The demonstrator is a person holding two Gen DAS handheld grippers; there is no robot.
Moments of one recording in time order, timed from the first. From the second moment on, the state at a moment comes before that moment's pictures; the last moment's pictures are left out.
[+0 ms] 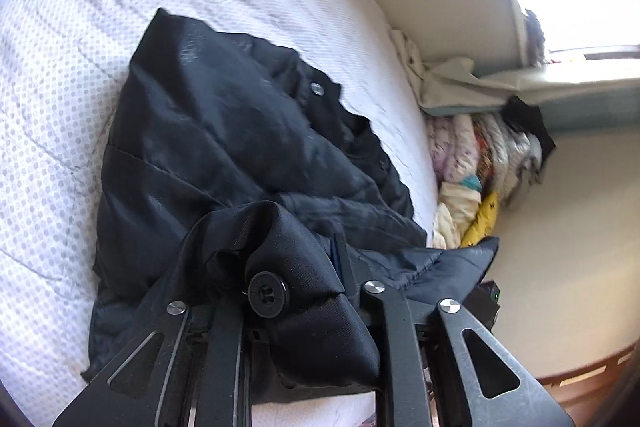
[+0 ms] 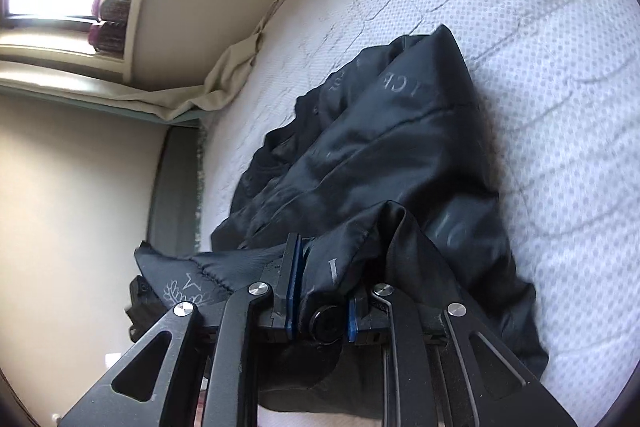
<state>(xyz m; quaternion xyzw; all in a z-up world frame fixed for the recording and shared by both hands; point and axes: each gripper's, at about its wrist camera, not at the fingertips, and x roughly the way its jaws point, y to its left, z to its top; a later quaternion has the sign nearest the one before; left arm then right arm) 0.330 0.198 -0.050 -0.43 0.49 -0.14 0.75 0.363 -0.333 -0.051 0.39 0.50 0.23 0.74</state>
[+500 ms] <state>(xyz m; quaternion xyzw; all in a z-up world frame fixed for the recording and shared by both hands) 0.331 0.240 -0.039 -0.48 0.41 -0.09 0.77 0.380 -0.354 -0.047 0.45 0.44 0.24 0.74</state>
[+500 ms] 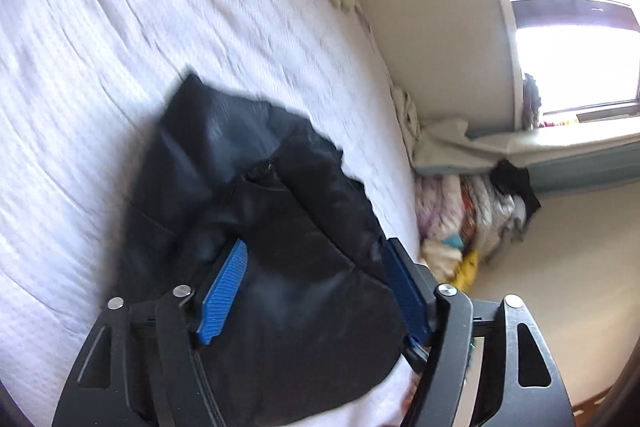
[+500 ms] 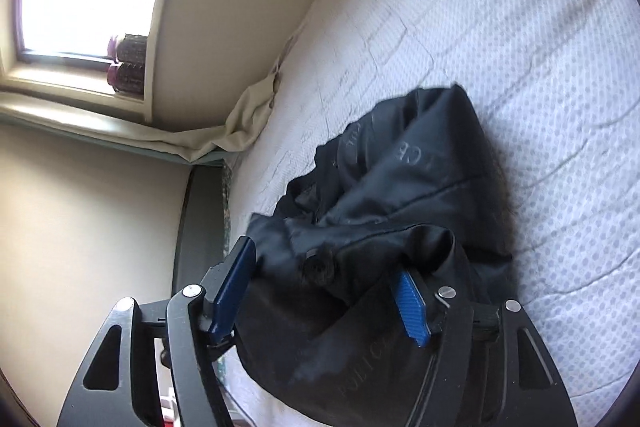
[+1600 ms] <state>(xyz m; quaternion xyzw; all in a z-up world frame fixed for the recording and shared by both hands) 0.315 0.235 -0.096 -0.40 0.50 -0.02 0.77 0.364 -0.333 -0.068 0.22 0.53 0.12 0.81</state>
